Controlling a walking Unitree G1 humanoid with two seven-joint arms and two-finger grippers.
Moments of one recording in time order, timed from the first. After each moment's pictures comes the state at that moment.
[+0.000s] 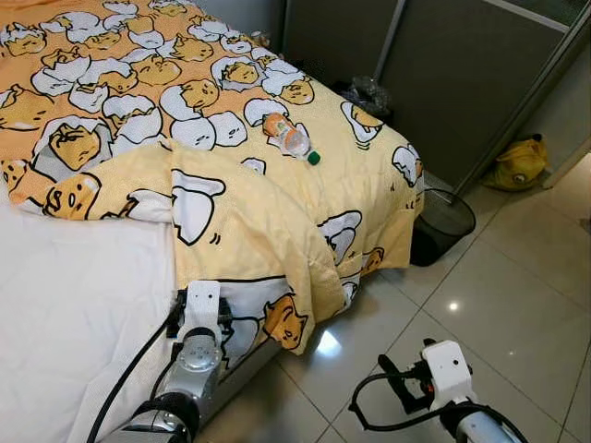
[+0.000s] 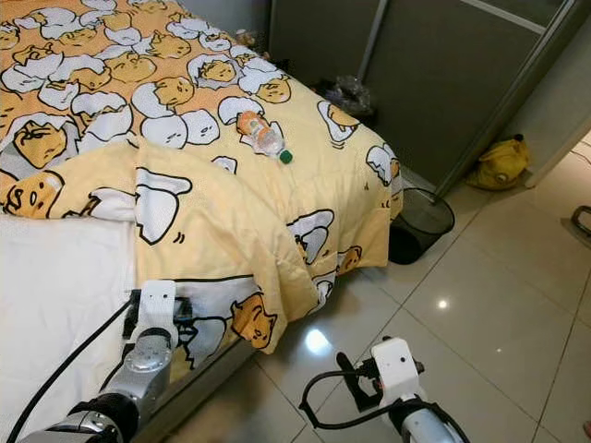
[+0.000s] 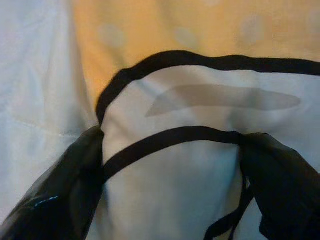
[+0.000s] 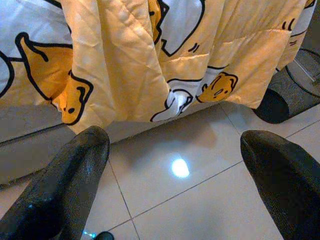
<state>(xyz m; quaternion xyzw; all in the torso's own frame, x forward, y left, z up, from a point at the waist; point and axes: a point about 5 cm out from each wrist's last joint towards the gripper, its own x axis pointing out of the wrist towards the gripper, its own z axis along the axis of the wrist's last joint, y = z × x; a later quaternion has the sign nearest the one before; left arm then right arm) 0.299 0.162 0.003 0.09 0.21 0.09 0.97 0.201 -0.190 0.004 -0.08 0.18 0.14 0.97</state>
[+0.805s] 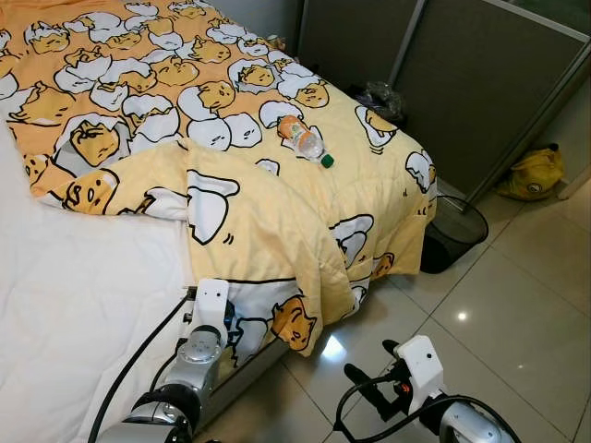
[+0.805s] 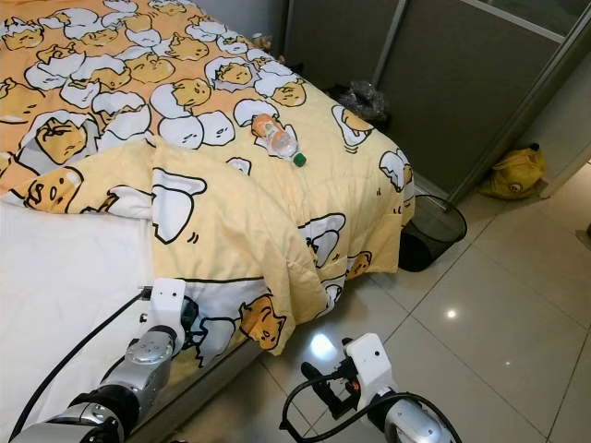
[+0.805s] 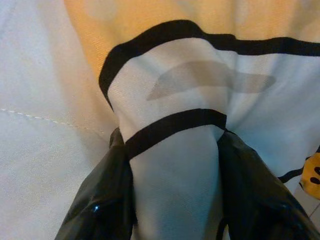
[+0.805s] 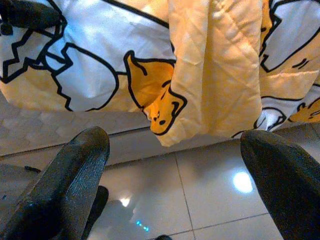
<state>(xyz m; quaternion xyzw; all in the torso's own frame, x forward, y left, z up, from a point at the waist) 0.302 0.157 0.000 0.09 0.26 0.03 0.96 0.207 -0.161 0.008 -0.02 0.20 0.28 0.94</state>
